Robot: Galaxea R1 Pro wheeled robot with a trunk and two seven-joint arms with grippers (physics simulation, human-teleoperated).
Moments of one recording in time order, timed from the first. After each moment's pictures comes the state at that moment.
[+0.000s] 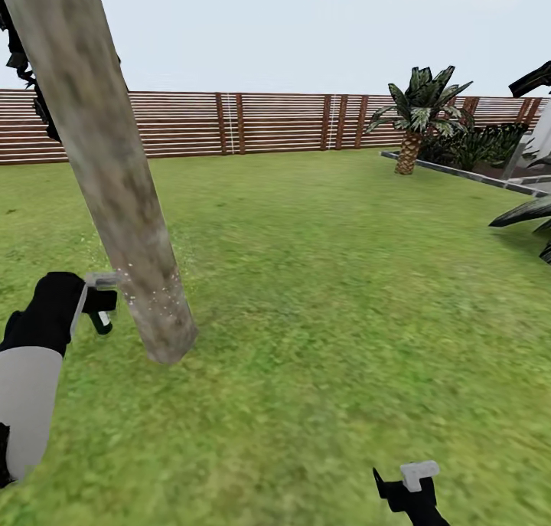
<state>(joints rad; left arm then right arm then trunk) -1.05 0.30 0.20 -0.85 -0.29 0.98 -0.21 -0.43 -0.14 0.24 -0.15 -0.16 -0.51 0.04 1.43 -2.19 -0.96</state>
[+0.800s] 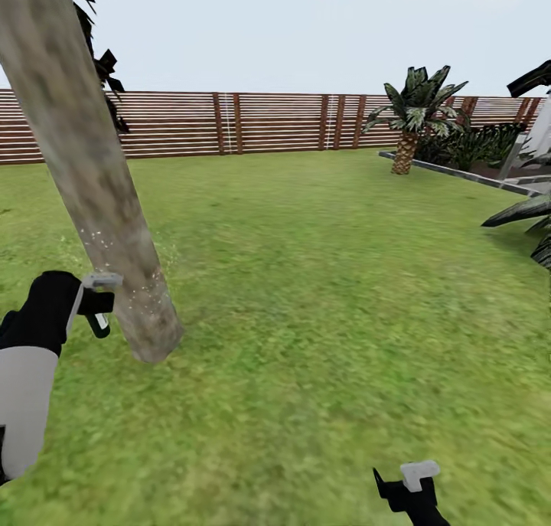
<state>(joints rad) -1.03 0.31 0.20 -0.84 -0.30 0.99 -0.25 -0.43 -0.14 0.24 -0.15 -0.16 -0.51 0.04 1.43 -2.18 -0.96</state>
